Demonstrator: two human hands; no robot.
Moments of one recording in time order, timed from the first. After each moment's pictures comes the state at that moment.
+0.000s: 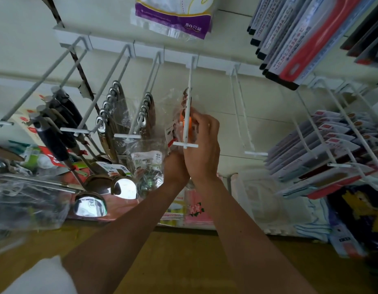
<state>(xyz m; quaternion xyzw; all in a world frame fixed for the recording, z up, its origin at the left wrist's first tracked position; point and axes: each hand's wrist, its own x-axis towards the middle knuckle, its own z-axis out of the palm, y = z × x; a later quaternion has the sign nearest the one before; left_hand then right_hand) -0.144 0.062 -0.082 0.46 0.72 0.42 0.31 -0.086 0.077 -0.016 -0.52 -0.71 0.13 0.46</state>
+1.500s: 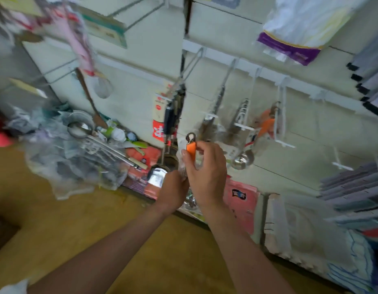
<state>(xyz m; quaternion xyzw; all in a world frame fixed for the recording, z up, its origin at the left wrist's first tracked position) -0.271 -0.128 -0.060 0.43 0.74 0.43 0.29 -0.195 -0.072 -0.016 -0.38 -0.80 0.14 0.45</state>
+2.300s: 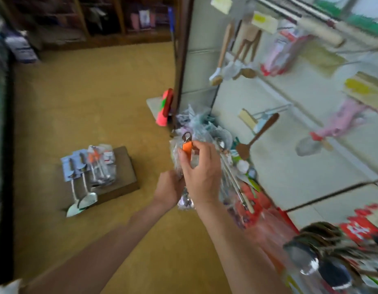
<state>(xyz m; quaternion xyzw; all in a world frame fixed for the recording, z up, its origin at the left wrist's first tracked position) -0.610 -0.454 -0.052 0.14 0.90 0.39 0.11 -0.585 -0.363 -0.011 -0.07 -0.86 0.29 0.41</state>
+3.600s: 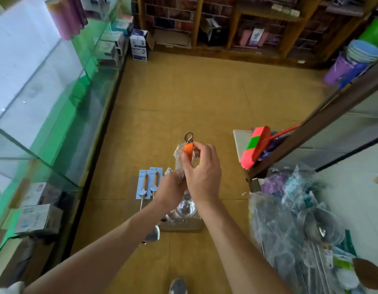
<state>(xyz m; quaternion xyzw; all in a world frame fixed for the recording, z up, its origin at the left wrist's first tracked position) -0.907 -0.752 -0.095 -0.07 0.87 0.48 0.07 -0.934 -0.660 -0.069 0.10 -0.87 0.41 0.28</state>
